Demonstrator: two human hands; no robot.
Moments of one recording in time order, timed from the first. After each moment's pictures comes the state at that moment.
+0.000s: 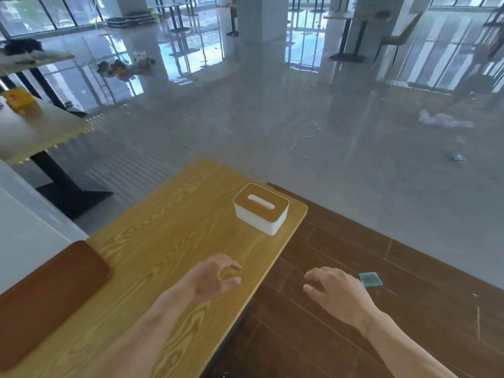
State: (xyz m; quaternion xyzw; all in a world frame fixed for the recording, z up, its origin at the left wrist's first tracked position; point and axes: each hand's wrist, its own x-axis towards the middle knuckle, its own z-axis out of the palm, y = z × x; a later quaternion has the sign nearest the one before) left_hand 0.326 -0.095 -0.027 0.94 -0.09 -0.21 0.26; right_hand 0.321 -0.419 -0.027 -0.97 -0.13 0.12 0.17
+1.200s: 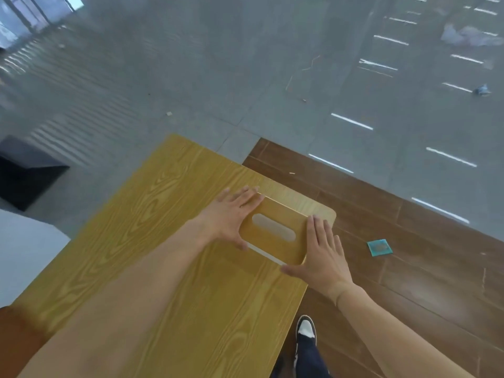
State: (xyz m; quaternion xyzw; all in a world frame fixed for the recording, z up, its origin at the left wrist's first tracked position) left_hand 0.668 -0.073 -0.101 0.92 -0.29 -0.24 -0.04; right_hand 0.564 -0.317 -0.124 -0.97 0.00 0.17 0.18
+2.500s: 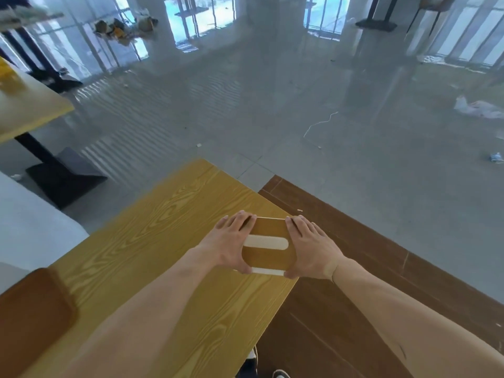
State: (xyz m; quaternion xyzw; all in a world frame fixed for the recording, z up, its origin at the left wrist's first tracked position) left_hand 0.573 -0.114 -0.045 0.97 -0.17 -0.16 0.05; right_hand 0.586 -0.350 -0.038 -0.95 -0.26 0.14 0.07
